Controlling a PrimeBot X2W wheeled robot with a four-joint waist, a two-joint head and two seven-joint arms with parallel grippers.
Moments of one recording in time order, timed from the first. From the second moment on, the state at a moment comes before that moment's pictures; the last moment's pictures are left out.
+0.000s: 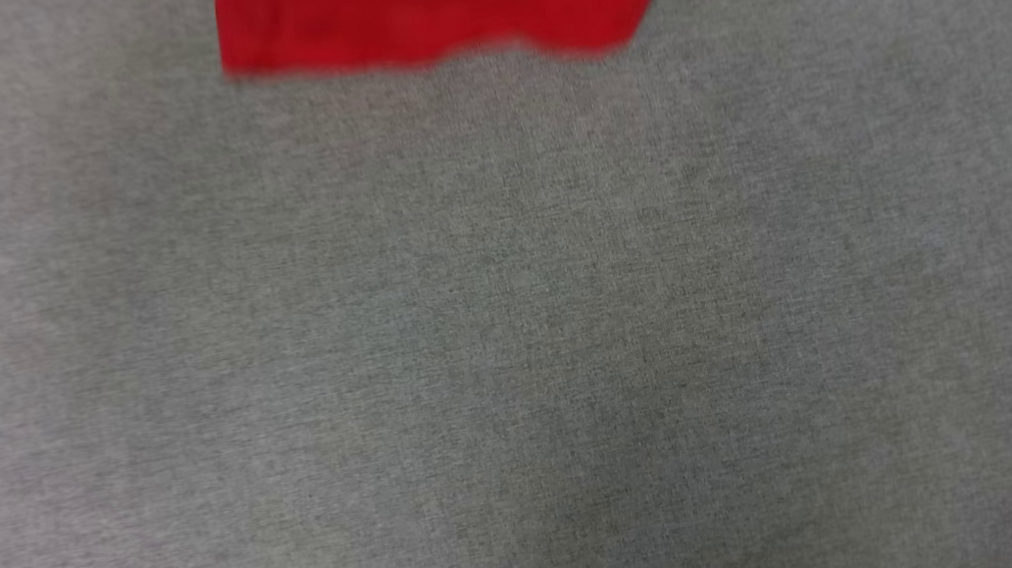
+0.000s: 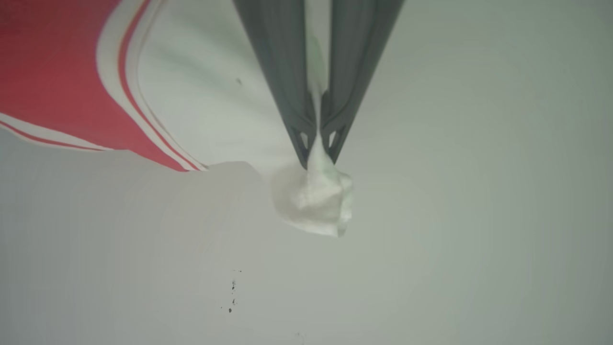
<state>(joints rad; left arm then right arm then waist) -1.56 0.45 -0.41 0.68 -0.65 0.14 -0.03 -1.55 -0.46 0.26 0.72 0.39 0.13 0.12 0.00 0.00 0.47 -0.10</state>
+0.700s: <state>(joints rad) -1.64 0.43 -0.41 0.68 -0.66 0.12 -0.11 -1.79 -0.40 0.38 0.91 0.37 0.13 -0.07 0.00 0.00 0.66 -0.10</state>
